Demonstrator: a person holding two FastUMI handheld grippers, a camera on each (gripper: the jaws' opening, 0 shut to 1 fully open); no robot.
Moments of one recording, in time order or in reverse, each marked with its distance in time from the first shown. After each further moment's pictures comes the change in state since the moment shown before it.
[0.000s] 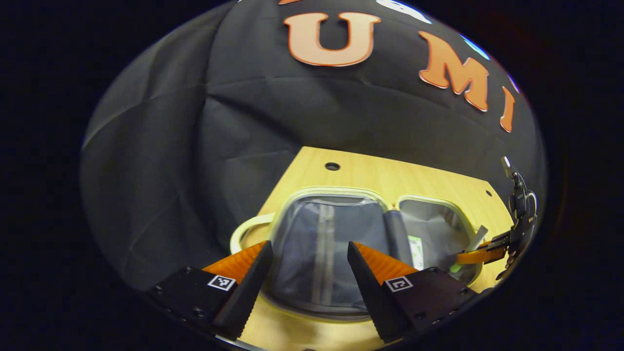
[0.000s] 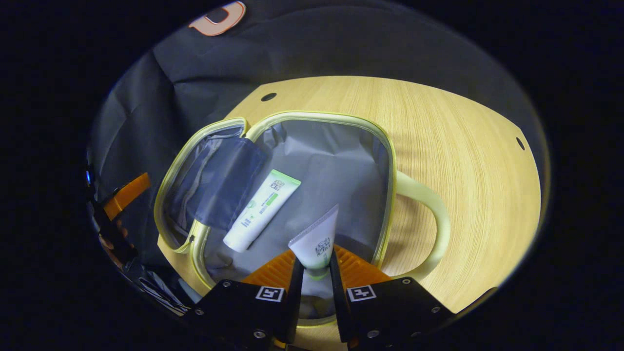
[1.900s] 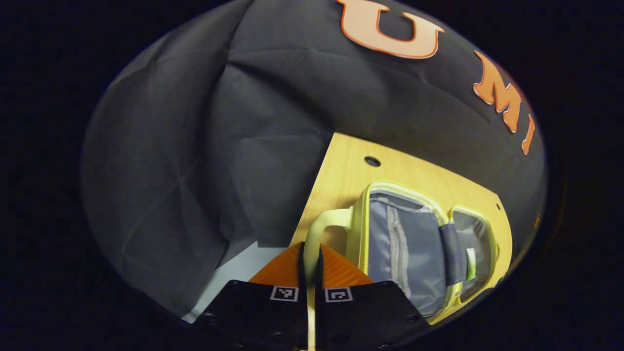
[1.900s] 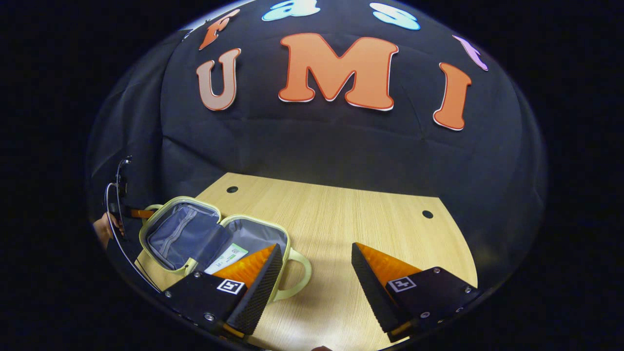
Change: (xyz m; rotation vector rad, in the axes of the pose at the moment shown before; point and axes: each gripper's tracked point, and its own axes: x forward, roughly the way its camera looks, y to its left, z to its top) left arm 0.071 0.094 0.029 -0.070 0.065 -0.053; right arm -0.226 -0.079 0.080 -0.083 -0.601 -0.314
